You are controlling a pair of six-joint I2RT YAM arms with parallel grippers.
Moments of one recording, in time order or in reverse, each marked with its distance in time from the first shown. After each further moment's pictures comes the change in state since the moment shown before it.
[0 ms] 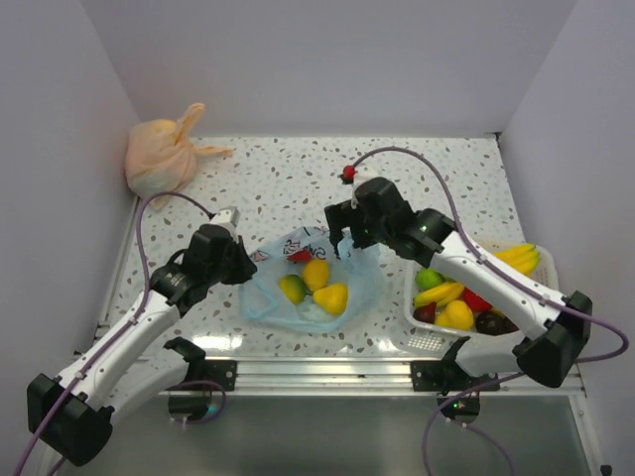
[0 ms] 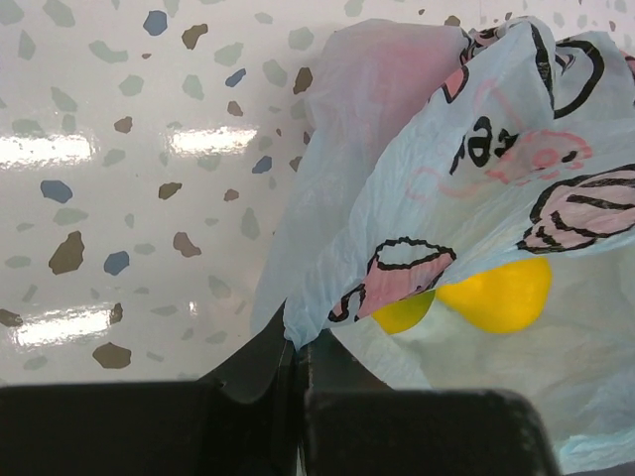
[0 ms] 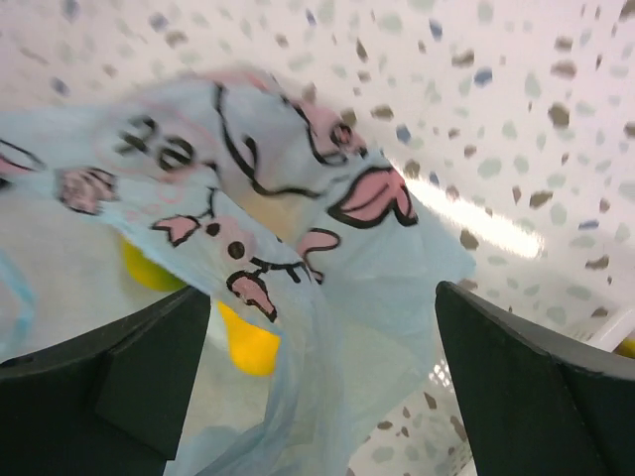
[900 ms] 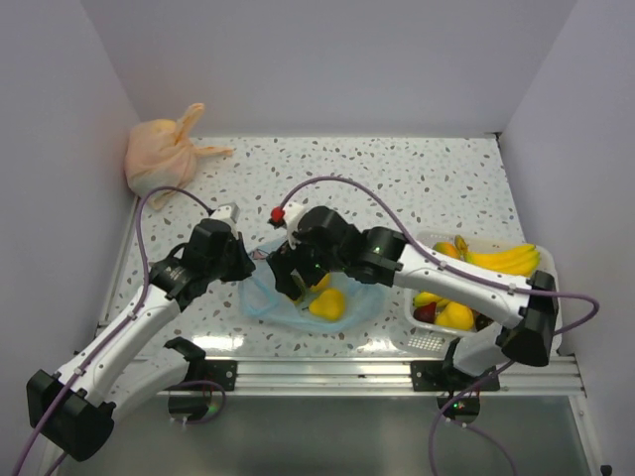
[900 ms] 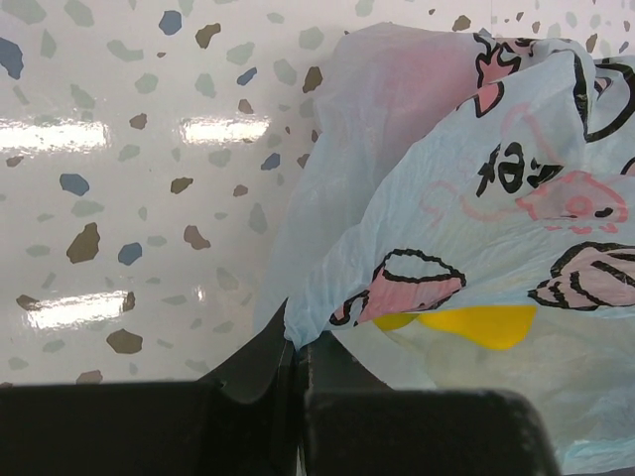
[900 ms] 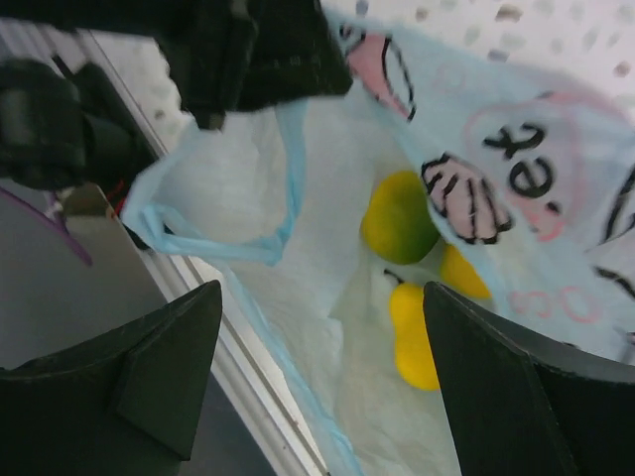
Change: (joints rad) left arm 0.000 0.039 0.073 -0.076 -0.014 0.001; right arm 0.299 0.096 0.243 0.026 -0.207 -0.040
